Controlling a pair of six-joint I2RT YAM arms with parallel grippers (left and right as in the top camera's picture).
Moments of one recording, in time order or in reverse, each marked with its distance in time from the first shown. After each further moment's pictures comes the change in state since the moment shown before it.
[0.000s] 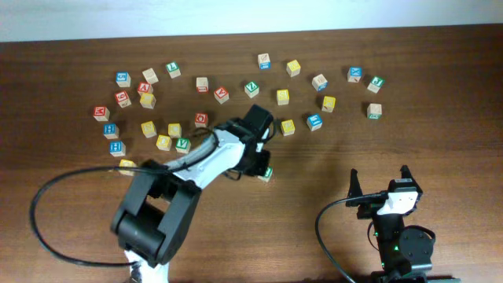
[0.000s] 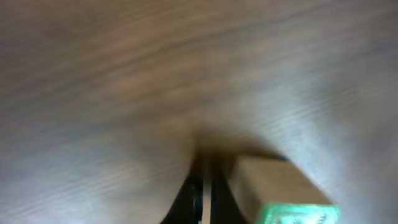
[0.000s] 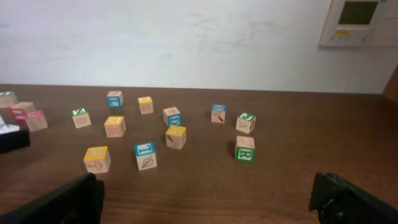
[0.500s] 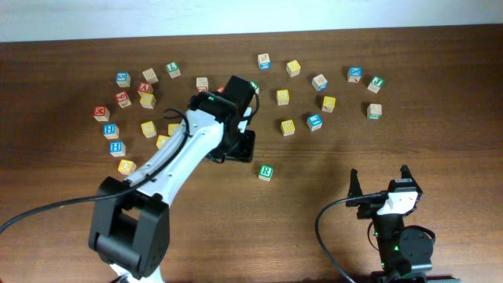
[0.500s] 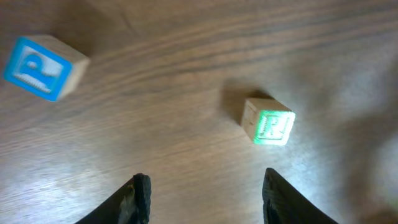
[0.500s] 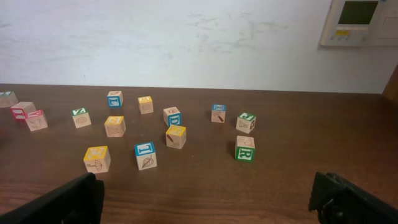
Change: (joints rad) left arm 0.089 -0.117 0.212 -0.373 0.039 0.004; right arm 0.000 0.000 0.000 0.000 0.000 0.000
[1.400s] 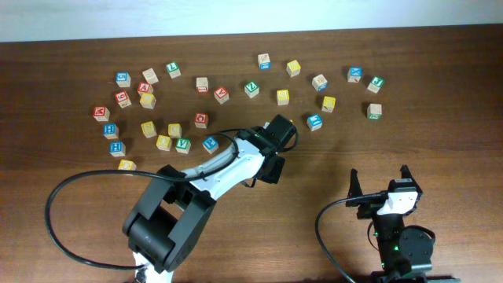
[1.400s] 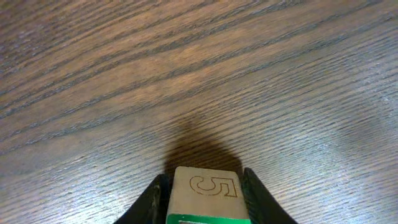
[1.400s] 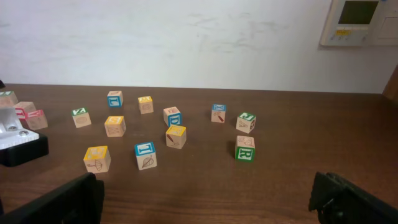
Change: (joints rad) left arm -0.214 0.126 -0.188 0.390 -0.183 -0.037; right arm 0.000 0.000 0.000 0.000 0.000 0.000
